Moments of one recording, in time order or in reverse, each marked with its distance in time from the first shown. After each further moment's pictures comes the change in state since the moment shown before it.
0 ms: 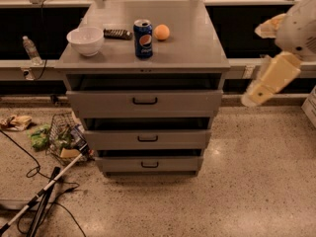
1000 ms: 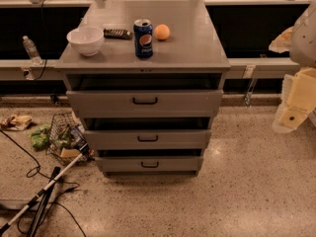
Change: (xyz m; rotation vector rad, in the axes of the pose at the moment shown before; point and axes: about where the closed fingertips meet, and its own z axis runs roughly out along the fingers) arm 0.037 0.040 -0.029 -0.073 0.306 -0.076
